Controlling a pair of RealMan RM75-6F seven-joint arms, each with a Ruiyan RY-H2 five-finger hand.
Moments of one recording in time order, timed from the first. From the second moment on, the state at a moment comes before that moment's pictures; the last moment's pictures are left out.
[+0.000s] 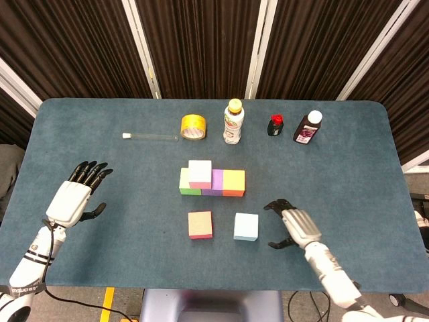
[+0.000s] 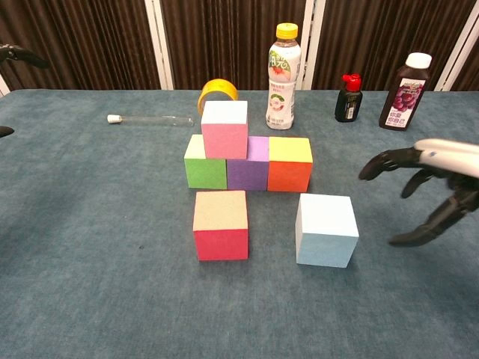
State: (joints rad) left arm -0.59 -1.16 0.08 -1.59 1.38 1.36 0.02; right arm 0.46 -1.34 0.10 -1.90 -1.05 1.03 -0.28
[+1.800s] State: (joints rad) left arm -0.47 -1.18 -0.04 -1.50 1.44 1.26 -0.12; right arm 0.88 -1.37 0.37 -1.66 -0.56 0.85 -0.46
